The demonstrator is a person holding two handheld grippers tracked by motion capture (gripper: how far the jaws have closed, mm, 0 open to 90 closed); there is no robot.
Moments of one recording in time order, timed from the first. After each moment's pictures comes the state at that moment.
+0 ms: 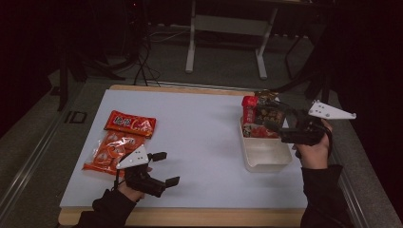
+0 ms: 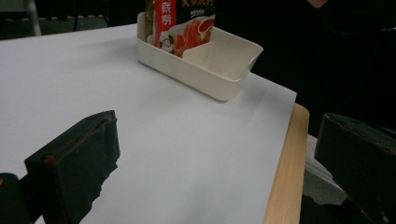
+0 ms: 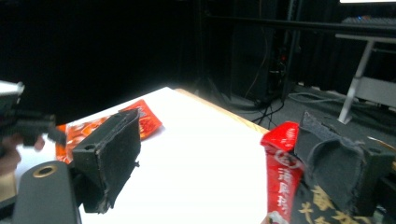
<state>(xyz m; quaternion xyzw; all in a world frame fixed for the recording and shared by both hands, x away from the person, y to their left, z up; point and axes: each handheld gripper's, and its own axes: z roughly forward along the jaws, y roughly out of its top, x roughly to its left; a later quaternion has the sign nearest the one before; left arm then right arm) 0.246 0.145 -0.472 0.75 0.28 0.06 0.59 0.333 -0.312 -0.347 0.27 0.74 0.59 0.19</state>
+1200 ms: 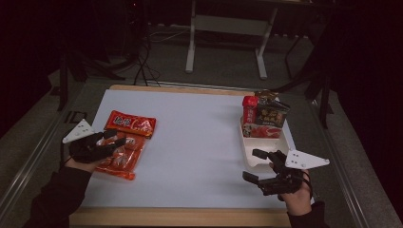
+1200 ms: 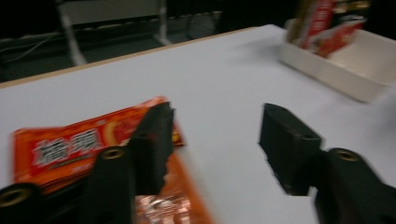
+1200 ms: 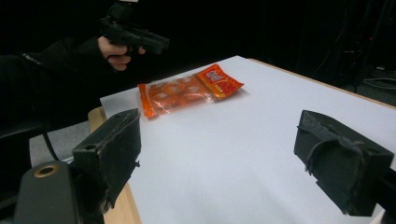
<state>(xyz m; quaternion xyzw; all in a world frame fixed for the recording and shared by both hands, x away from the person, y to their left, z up) 0.289 0.285 -0.454 0.73 0.42 0.21 0.50 0.250 -0.273 -0.418 0.22 0.76 0.60 0.09</state>
